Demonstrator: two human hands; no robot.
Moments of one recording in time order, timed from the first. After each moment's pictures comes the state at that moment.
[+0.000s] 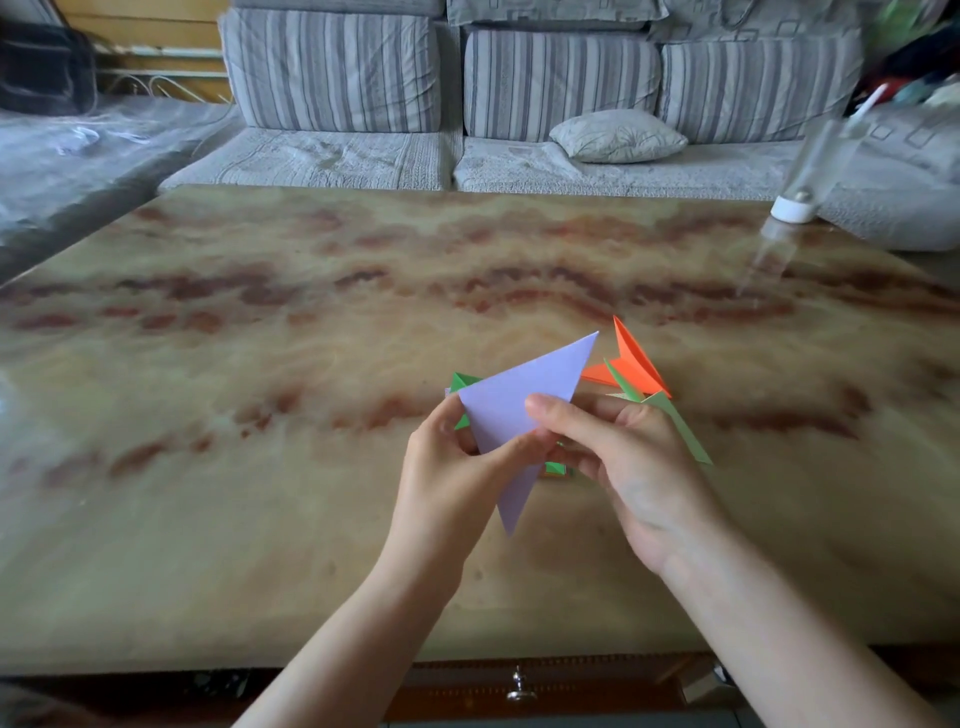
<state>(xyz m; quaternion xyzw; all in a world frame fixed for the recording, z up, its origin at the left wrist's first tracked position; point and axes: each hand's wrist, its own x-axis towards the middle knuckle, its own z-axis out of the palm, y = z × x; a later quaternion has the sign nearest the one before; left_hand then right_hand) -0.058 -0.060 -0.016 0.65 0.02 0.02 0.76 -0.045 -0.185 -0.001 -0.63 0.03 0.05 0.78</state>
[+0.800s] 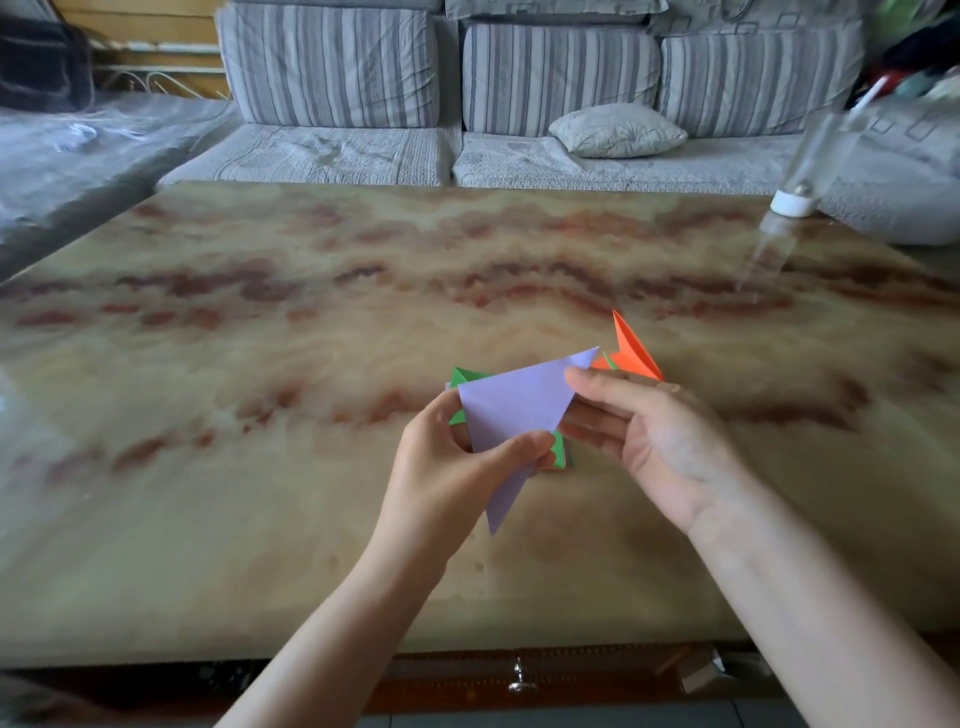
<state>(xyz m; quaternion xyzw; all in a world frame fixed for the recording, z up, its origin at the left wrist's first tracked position) -0.059 -0.054 -0.014 0.69 0.02 0.00 0.72 -0.027 -0.207 0.005 -0.59 0.07 0.07 0.80</state>
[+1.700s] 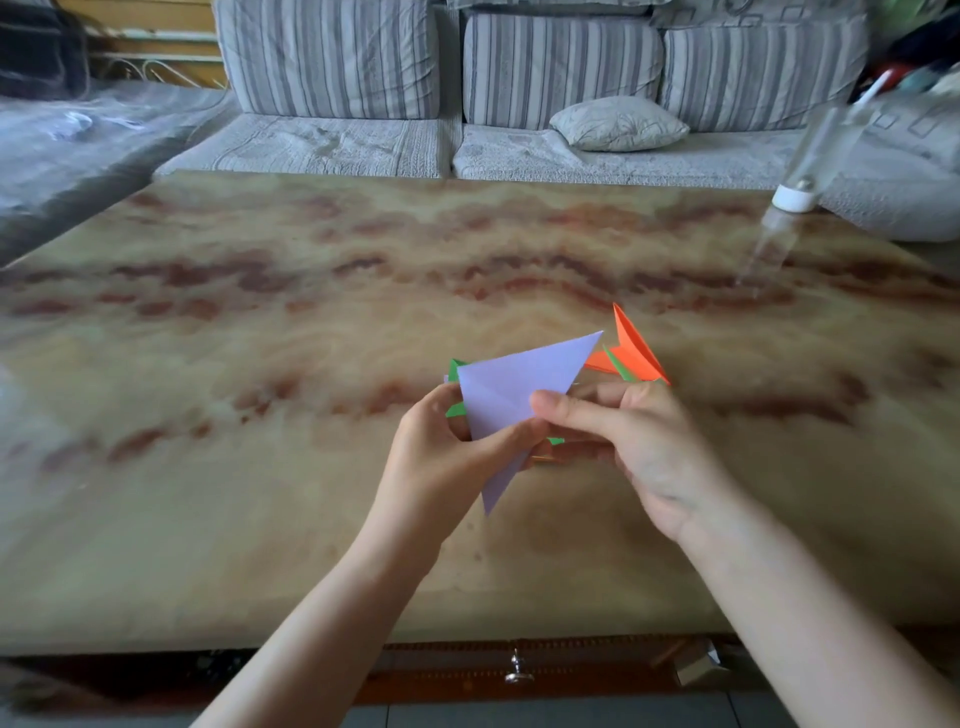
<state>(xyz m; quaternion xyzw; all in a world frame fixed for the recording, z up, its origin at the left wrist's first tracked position) -0.058 -0.053 -0.009 0.69 0.03 -0.01 0.72 -0.037 -0.198 -0.001 -0.70 0.01 0.07 0.71</state>
